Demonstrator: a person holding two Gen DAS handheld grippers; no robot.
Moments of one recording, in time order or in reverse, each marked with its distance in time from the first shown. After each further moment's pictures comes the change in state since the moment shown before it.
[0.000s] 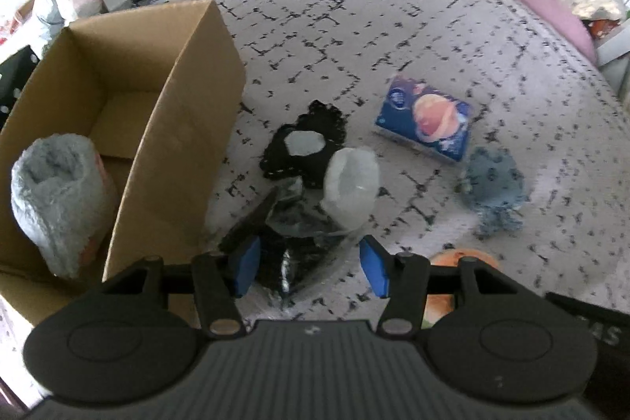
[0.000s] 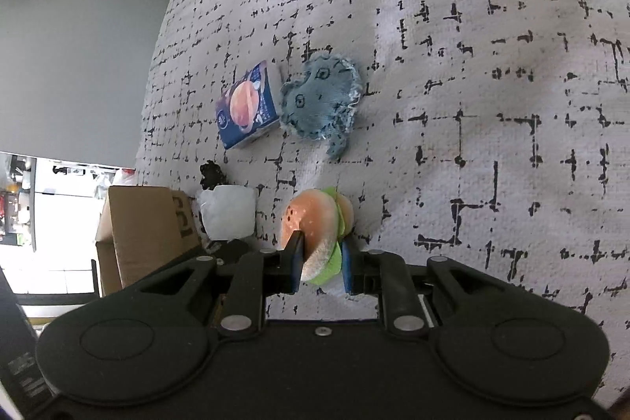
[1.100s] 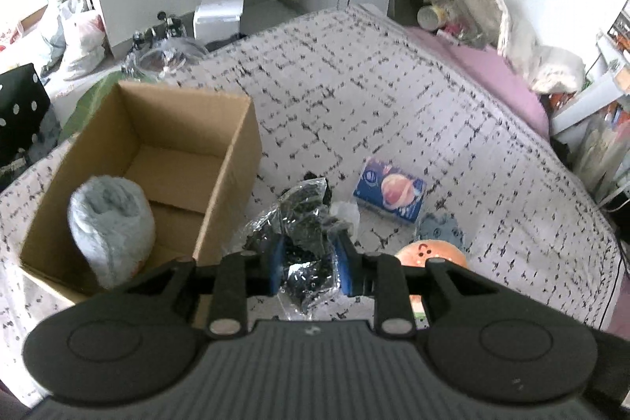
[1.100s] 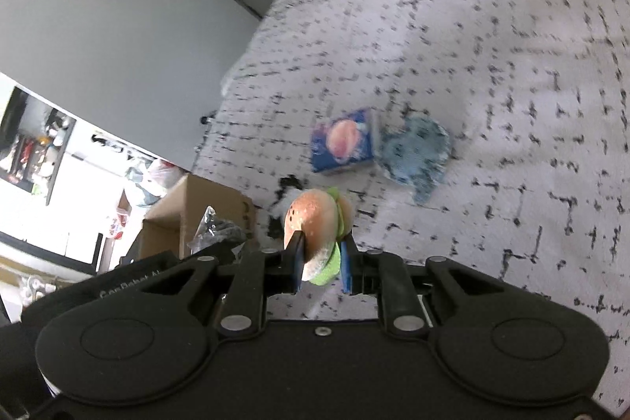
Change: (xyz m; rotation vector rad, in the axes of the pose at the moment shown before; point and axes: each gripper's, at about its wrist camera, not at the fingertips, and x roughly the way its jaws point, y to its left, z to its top) left arm -0.085 0.030 0.002 -0.076 -0.188 -0.114; right arm -0.046 0.050 -0.014 -0.268 -0.146 0.094
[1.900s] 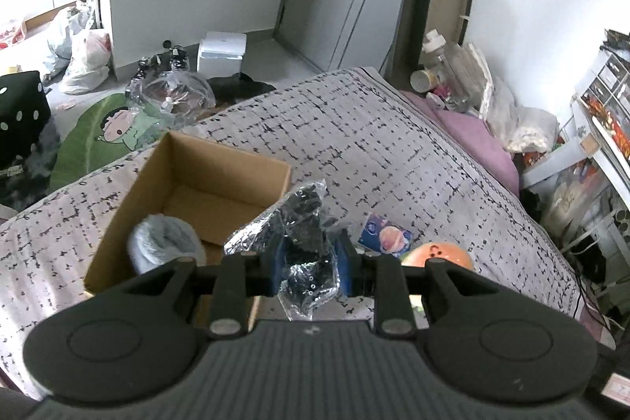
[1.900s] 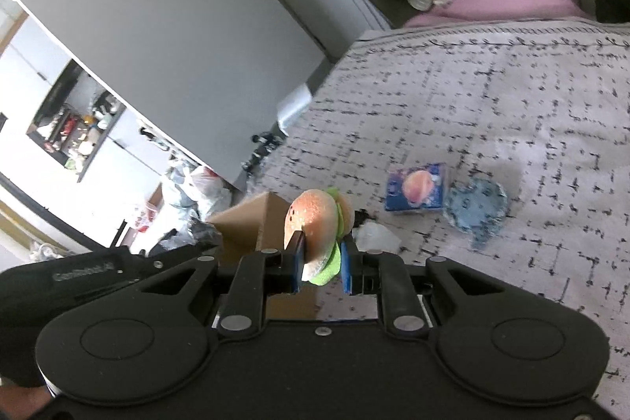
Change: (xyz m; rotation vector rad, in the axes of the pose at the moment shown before) left arm -0.070 0.055 0.019 -0.074 -0.115 -0.086; right arm -0.034 0.045 -0.005 -0.169 -0.112 0.122
